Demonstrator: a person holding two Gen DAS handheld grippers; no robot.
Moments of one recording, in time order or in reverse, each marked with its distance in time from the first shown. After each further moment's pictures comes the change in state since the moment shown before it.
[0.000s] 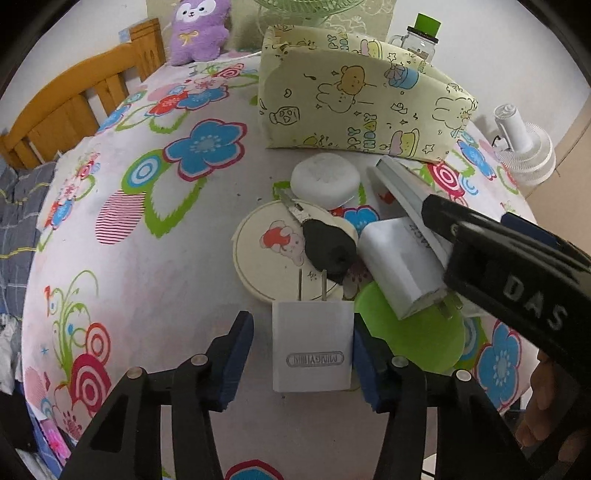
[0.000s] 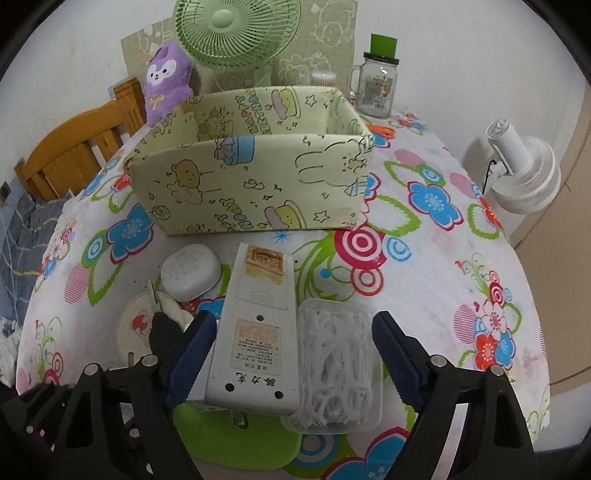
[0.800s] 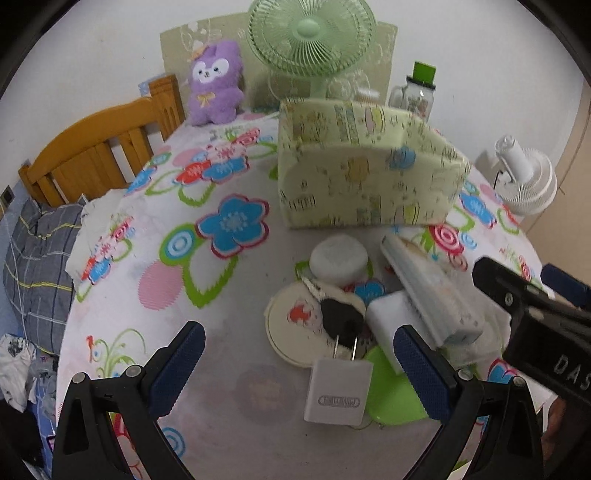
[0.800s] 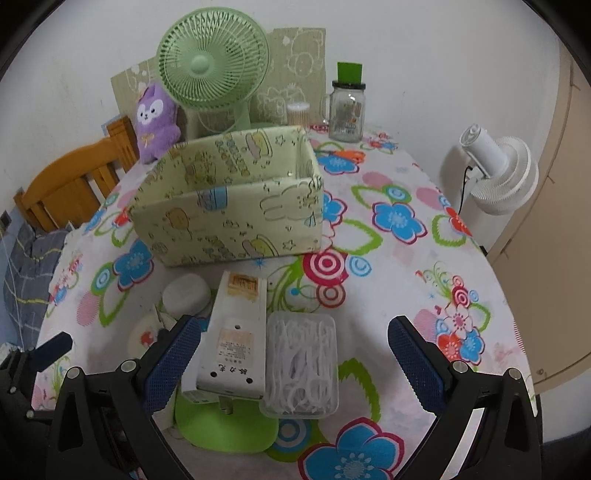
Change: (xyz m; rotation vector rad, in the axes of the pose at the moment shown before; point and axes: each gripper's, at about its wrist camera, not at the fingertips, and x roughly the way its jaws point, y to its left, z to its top) left arm -0.034 0.003 0.020 0.018 -0.192 0.062; right arm -0.042 -0.024 0.000 0.067 -0.097 -0.019
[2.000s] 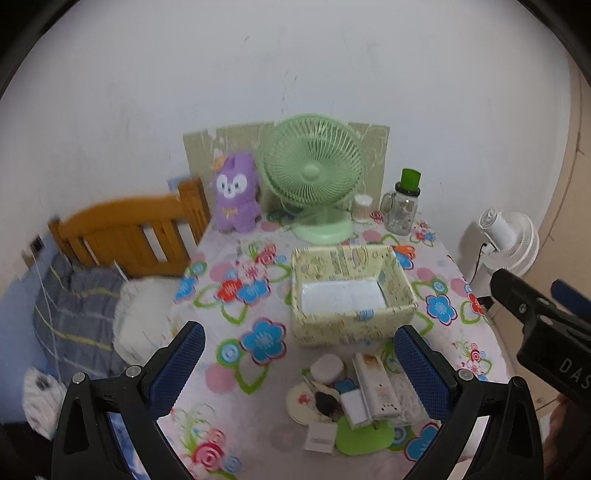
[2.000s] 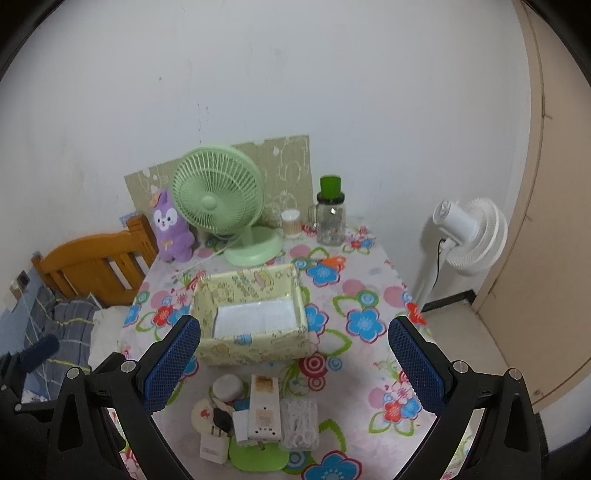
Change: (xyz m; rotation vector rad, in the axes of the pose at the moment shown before) left arm -0.151 -0.004 0.091 -0.020 -0.215 0.038; right arm -0.148 -0.017 0.096 0.072 -0.213 0.018
